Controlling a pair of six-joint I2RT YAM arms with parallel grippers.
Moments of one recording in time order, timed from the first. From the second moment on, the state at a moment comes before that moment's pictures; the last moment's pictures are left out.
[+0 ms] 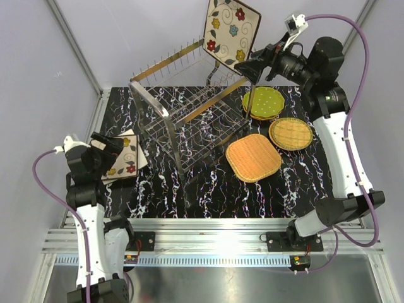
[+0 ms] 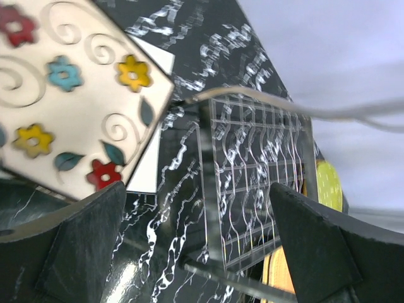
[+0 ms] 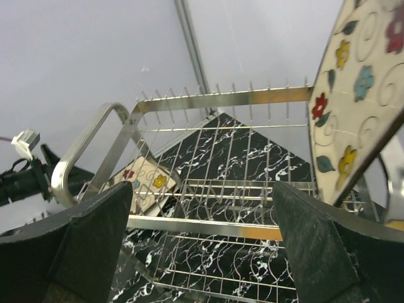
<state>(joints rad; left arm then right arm) 0.29 0.65 0.73 -0.51 0.13 -0.81 0.23 1.50 1.86 -0.25 -0.71 0.27</state>
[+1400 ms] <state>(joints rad) 0.28 0.62 0.88 -0.45 0.36 -0.60 0.13 1.96 2.42 -0.45 -0.54 0.35</state>
